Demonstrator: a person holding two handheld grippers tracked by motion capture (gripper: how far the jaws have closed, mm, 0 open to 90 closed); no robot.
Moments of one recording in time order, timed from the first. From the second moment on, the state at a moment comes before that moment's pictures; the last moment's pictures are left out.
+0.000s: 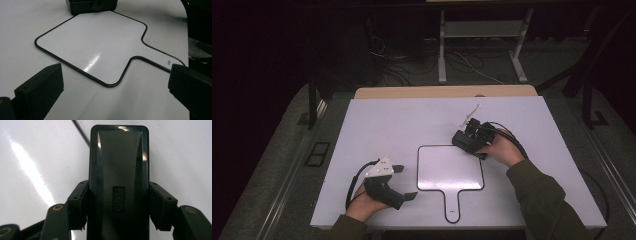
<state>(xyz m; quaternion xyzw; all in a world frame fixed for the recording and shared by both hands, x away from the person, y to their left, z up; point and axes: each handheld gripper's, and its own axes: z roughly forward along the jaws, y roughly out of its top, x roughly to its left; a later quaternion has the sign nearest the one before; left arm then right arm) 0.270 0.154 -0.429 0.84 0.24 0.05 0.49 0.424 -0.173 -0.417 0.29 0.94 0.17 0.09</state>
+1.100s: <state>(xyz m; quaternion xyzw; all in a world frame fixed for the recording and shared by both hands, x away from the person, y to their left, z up) 0.268 0.153 -0.428 0.84 0.24 0.05 0.49 0.328 -0.165 -0.417 0.21 0.96 0.19 0.05</state>
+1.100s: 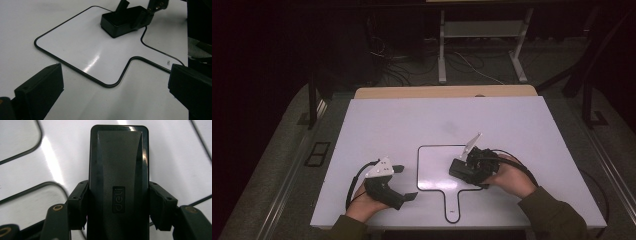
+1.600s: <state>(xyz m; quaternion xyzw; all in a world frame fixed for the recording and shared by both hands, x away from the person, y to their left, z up) 0.268 0.153 -0.428 0.84 0.24 0.05 0.49 0.356 -0.171 -0.419 0.24 0.95 0.20 0.05</state>
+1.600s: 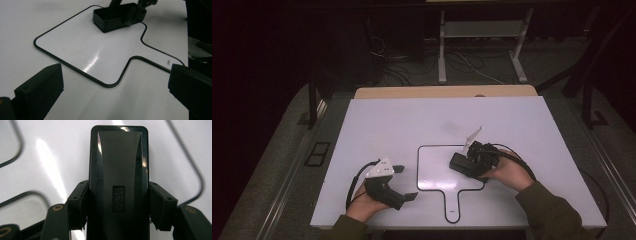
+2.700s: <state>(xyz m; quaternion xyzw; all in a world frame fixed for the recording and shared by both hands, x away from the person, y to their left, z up) 0.268 0.154 -0.428 0.84 0.24 0.05 0.49 0.410 -0.179 -0.401 0.32 0.91 0.25 0.06</state>
